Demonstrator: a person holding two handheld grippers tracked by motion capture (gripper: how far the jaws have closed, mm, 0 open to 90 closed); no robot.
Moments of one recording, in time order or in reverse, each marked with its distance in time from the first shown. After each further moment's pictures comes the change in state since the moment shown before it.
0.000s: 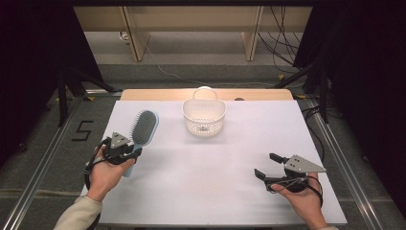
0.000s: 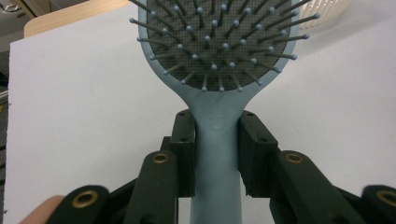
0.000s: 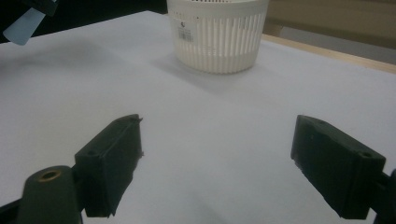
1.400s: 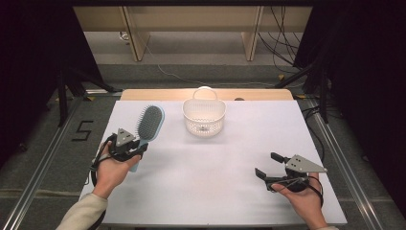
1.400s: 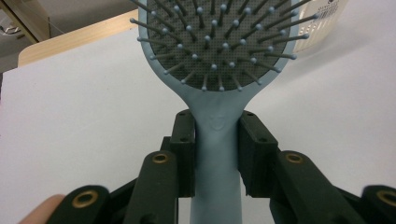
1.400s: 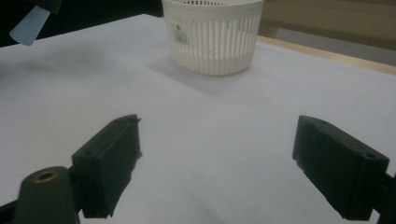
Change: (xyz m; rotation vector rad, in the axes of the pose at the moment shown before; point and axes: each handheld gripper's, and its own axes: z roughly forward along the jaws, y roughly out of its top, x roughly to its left) left arm -0.011 0.013 0.007 -0.063 -0.016 0.021; right arm -0.001 0.000 -0.001 -0.009 -0.013 0.010
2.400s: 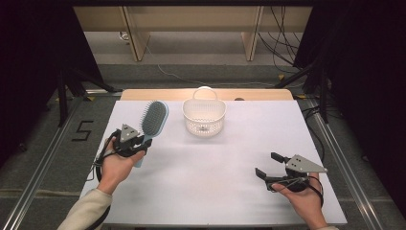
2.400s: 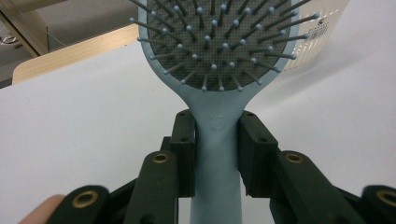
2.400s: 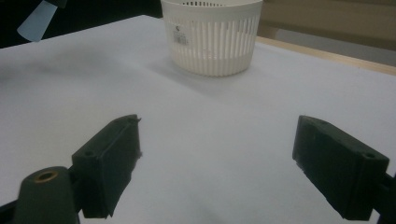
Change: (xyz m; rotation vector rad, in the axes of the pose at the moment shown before) left arm -0.006 0.013 0.006 -0.031 -0.010 0.005; right arm 0.000 0.000 0.000 -0.001 -0.002 0.003
